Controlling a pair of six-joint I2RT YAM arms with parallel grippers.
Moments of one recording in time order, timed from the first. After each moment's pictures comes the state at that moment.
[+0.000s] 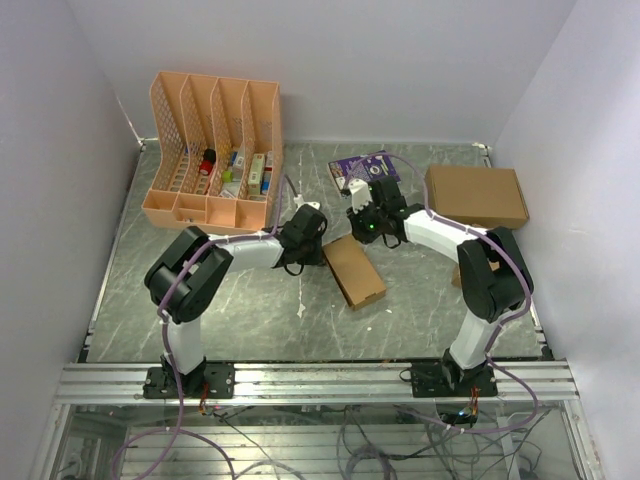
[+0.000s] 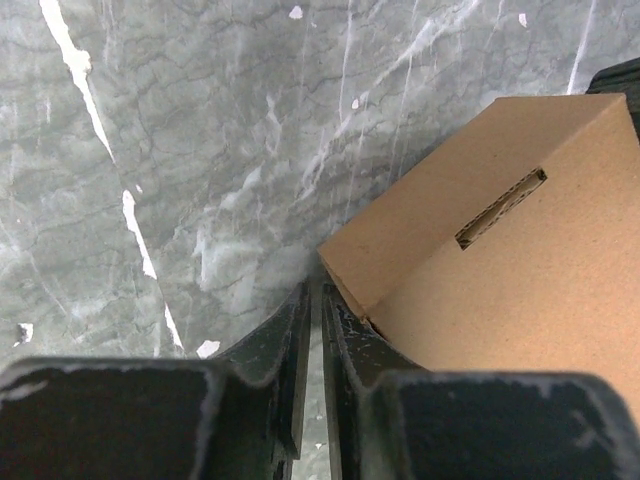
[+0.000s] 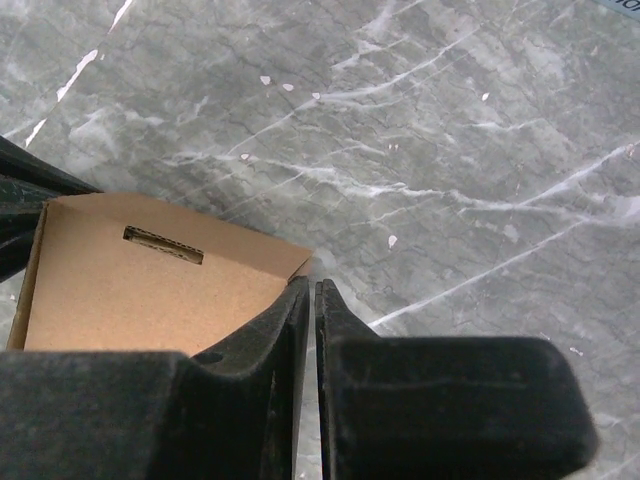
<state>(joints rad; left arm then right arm) -0.74 1.86 1.06 -0.06 -0.06 -0.59 0.46 1.79 1.12 -0.20 -0.25 -0.20</state>
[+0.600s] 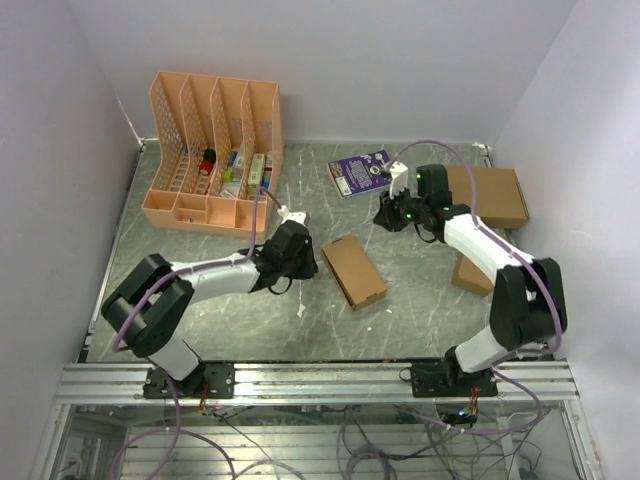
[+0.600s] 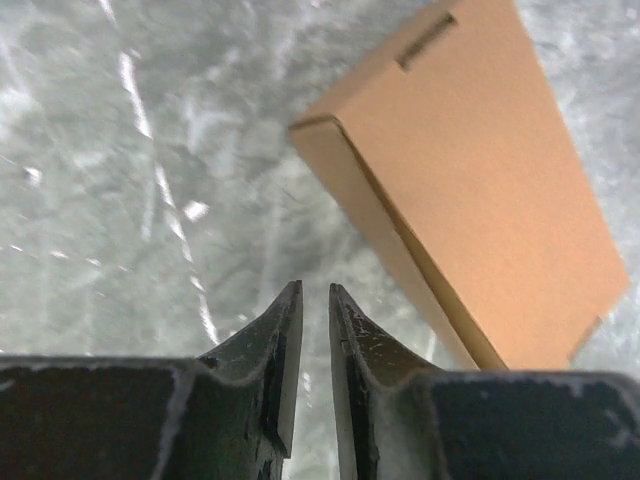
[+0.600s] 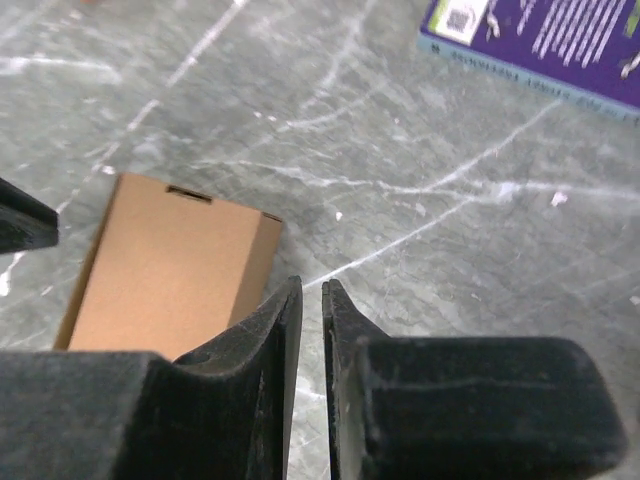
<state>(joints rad) -0.76 1.59 0.81 0.03 -0.05 -0.65 0.26 1.58 1.06 -0.21 -0.47 -0.23</state>
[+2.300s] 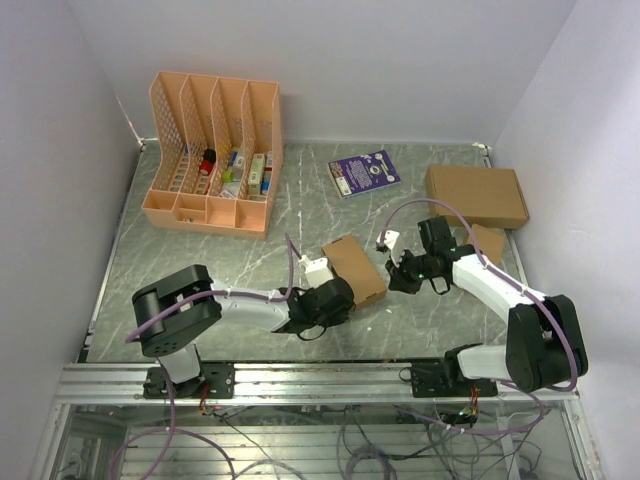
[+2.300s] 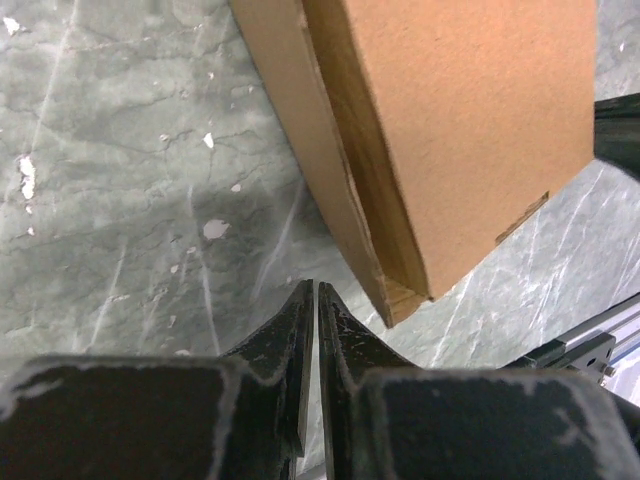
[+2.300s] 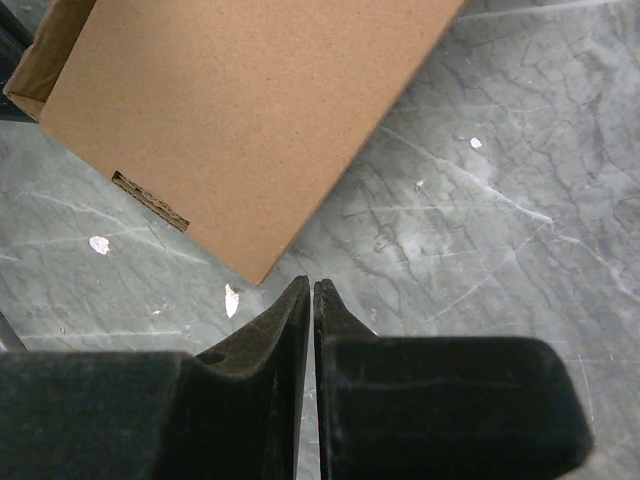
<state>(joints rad) -1.20 1.67 0.77 0.06 -0.31 -1.26 0.25 1.31 0.68 -0.50 -0.56 -0.69</state>
